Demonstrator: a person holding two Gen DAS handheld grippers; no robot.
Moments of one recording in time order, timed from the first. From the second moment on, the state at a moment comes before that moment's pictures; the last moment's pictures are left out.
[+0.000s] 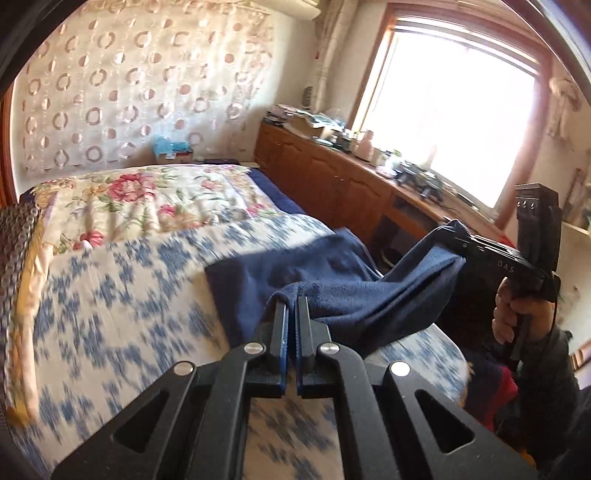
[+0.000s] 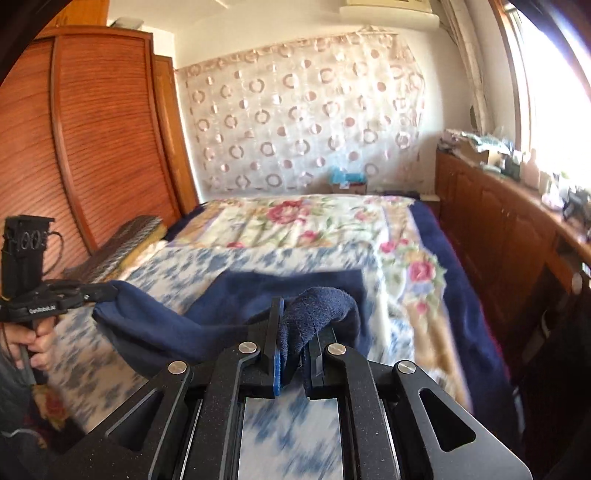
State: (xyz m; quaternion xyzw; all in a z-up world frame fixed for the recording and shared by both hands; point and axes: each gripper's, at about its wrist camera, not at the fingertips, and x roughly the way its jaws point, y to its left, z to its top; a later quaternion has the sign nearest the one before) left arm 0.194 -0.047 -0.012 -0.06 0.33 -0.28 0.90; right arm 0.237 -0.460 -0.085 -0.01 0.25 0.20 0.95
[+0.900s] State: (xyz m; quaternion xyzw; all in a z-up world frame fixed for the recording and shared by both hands) left arm 0.305 -0.038 -0.040 -0.05 0.36 -0.27 0.89; right arm 0.406 -0.465 -0.124 -0.01 0.33 0.17 0.93
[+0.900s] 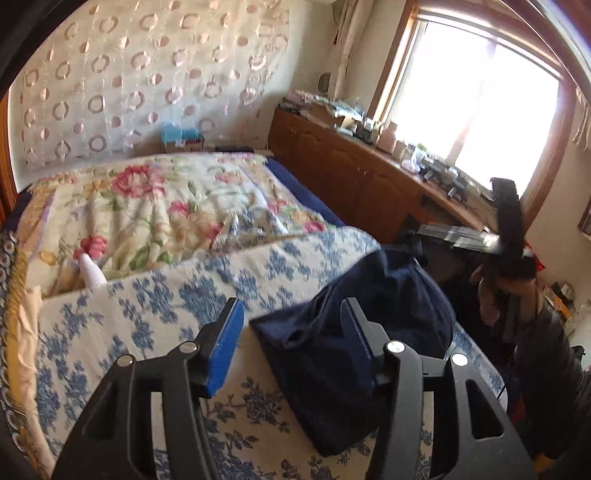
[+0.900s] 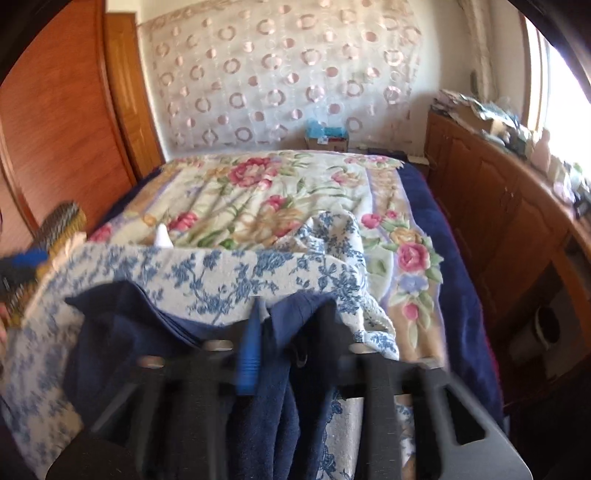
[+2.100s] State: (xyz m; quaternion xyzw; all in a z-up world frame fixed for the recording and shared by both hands) left arm 0.360 -0.072 -0.105 -0.06 0.46 -0.30 0.83; right arm 0.414 -0.455 -0.197 0.01 0.42 0.25 0.87
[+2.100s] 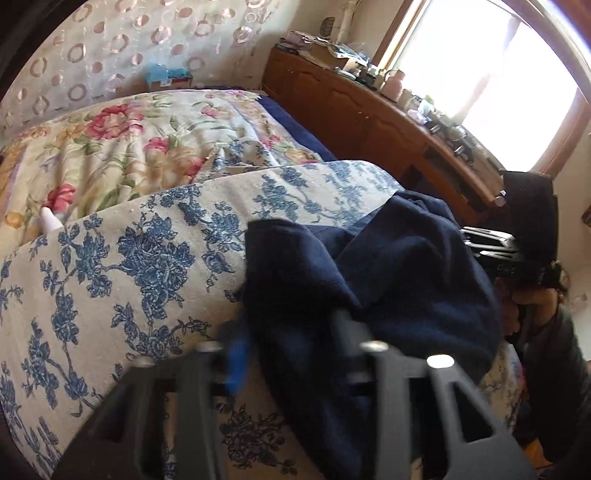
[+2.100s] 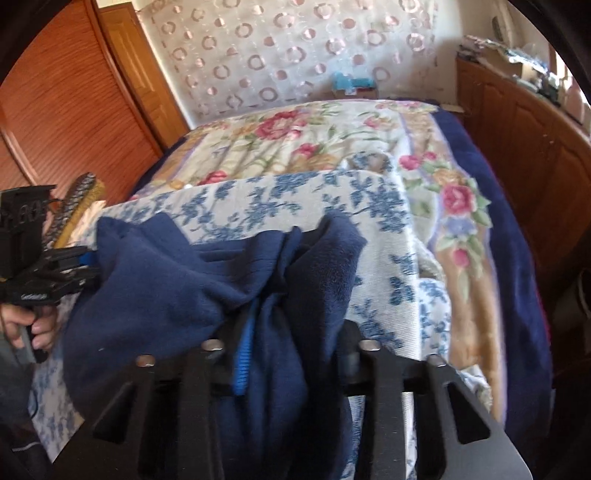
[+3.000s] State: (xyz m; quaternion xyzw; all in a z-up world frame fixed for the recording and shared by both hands) left arm 0.187 0.157 0.057 -0.08 0.23 -0.14 0.96; right arm 0.364 -0.197 -0.028 -0.11 0.18 0.38 0.90
